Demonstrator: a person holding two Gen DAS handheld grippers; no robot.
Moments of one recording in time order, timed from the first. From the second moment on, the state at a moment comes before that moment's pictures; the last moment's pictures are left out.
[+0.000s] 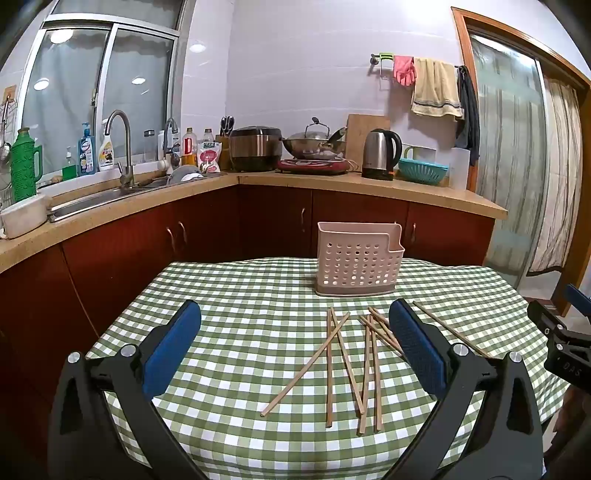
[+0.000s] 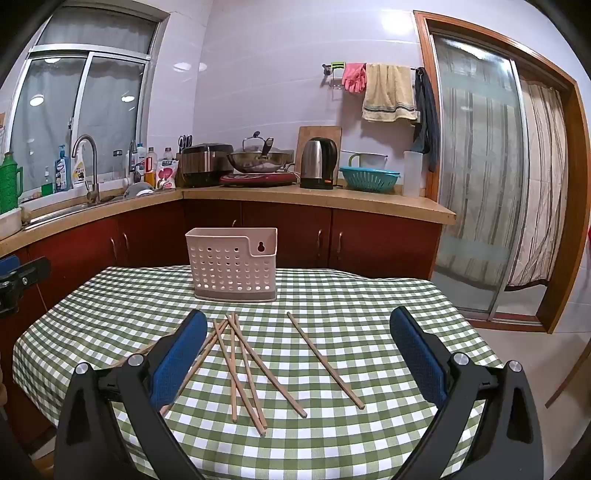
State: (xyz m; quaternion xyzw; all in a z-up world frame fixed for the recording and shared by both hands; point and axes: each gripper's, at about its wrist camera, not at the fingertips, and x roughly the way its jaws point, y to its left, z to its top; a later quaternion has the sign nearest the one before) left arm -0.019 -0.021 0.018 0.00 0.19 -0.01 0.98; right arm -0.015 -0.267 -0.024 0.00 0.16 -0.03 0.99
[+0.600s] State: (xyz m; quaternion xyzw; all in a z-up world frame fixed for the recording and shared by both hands) left arm -0.017 -0.020 0.015 0.00 0.19 -0.01 0.98; right arm -0.015 -0.267 -0.023 0.00 0.16 -0.04 0.99
